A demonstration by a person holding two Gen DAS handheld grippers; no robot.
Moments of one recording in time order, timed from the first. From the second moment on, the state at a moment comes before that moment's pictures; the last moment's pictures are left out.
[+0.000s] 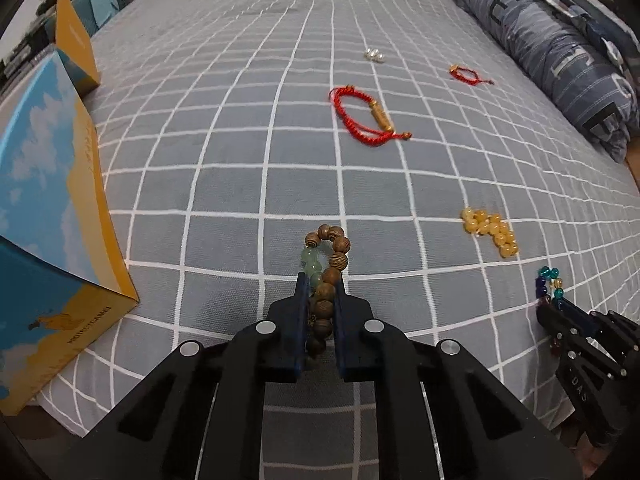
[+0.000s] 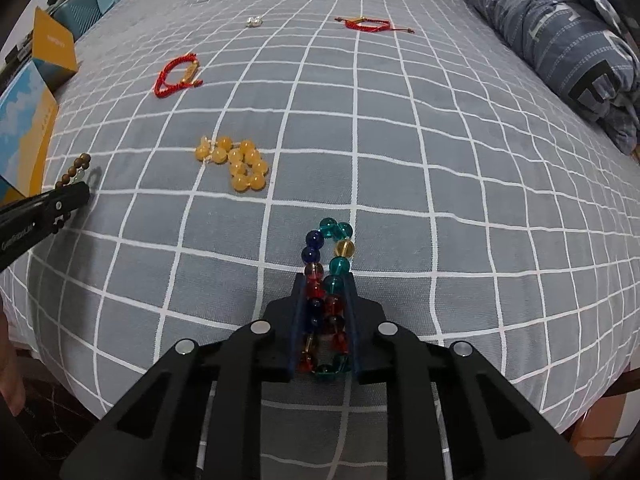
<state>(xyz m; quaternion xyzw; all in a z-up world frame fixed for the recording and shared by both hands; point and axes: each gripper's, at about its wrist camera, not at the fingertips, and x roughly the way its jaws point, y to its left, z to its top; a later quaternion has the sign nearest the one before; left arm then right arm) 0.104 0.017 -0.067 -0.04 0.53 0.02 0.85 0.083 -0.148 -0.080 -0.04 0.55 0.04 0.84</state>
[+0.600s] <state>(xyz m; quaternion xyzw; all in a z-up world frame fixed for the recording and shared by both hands) 0.089 0.022 -0.029 -0.04 0.48 0.02 0.87 0.079 -0.147 -0.051 -0.02 0.50 0.03 0.86</state>
